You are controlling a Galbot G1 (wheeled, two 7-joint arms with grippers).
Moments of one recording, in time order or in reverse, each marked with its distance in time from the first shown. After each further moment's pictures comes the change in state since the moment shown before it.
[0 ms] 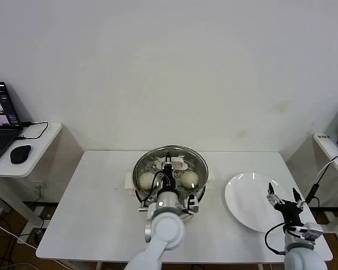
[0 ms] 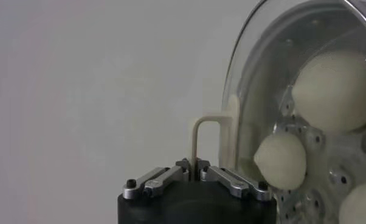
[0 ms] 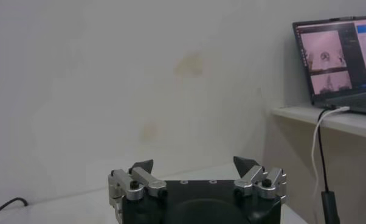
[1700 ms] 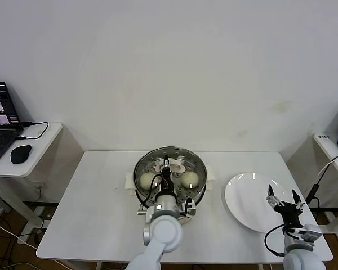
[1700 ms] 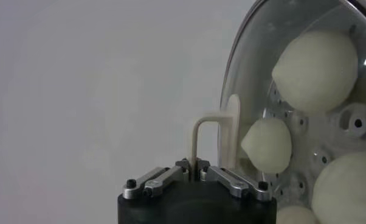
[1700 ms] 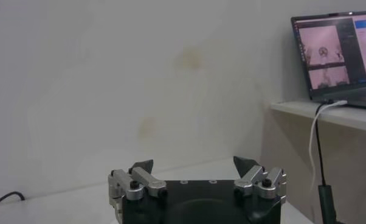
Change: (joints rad) left arm 0.033 -0.007 -0.025 0.023 -0.016 -0.025 -0.061; right arm -0.002 0.006 0.001 -0.018 -0.012 0.014 -0.005
